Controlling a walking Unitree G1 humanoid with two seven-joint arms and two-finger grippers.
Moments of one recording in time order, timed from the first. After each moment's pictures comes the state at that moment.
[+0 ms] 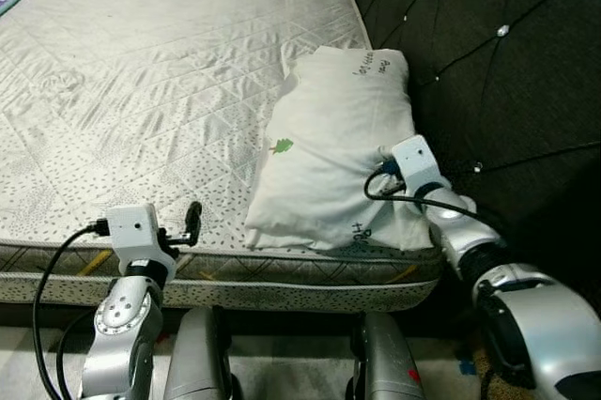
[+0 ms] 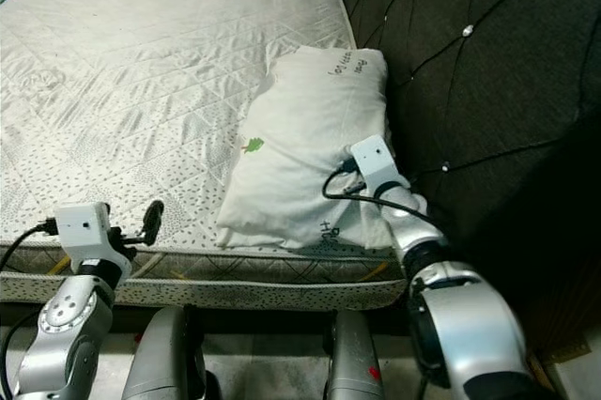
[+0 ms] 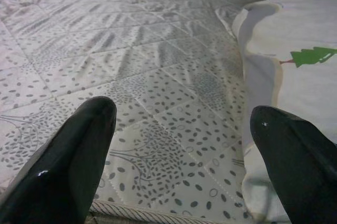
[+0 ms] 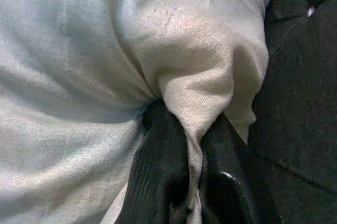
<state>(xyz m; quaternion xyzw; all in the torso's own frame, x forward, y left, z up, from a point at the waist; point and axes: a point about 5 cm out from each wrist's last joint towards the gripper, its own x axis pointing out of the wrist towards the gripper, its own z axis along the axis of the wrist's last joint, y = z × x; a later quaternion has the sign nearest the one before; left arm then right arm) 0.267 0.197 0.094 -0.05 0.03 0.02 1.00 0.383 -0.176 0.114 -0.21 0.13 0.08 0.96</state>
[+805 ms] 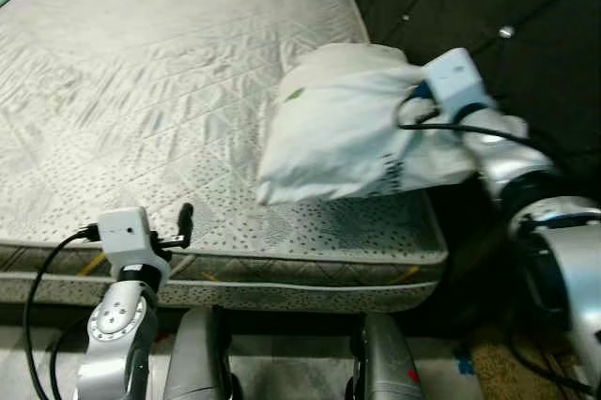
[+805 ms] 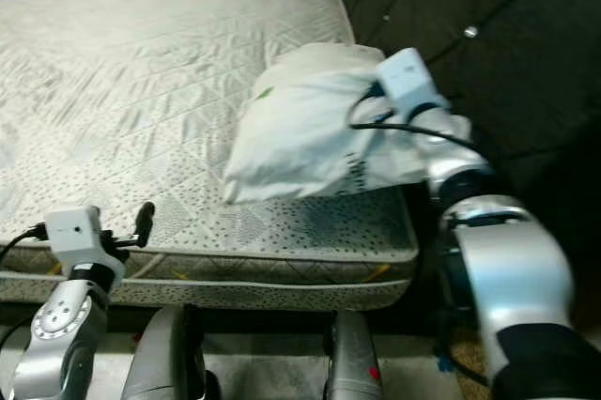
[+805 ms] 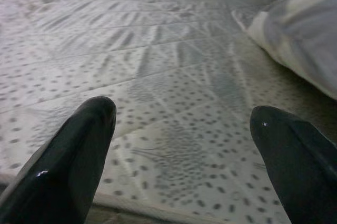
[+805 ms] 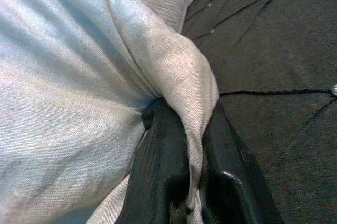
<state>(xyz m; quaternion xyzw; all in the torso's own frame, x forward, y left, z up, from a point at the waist) 0.261 0.204 0.093 -0.04 0.03 0.05 1.00 0.417 -0.211 0.228 -0.29 0.04 0.04 0.95</state>
